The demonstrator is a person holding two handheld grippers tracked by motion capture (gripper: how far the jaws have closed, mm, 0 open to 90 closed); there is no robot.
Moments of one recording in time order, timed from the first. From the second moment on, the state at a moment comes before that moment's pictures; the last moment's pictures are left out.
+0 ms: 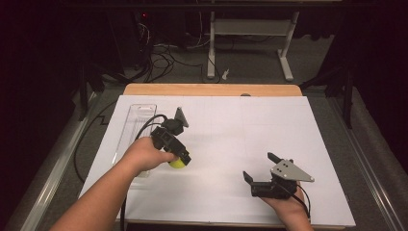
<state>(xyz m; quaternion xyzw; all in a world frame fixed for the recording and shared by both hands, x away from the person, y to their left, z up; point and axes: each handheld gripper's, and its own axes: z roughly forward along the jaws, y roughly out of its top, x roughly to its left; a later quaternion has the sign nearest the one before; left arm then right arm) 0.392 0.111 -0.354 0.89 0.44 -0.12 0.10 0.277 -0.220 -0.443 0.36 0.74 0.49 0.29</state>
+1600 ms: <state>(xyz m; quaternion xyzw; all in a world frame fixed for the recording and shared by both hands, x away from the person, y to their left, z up) 0.403 0.199 -0.336 0.85 0.51 -0.09 0.08 0.270 -0.230 -0.447 0.36 0.72 0.52 0.29</state>
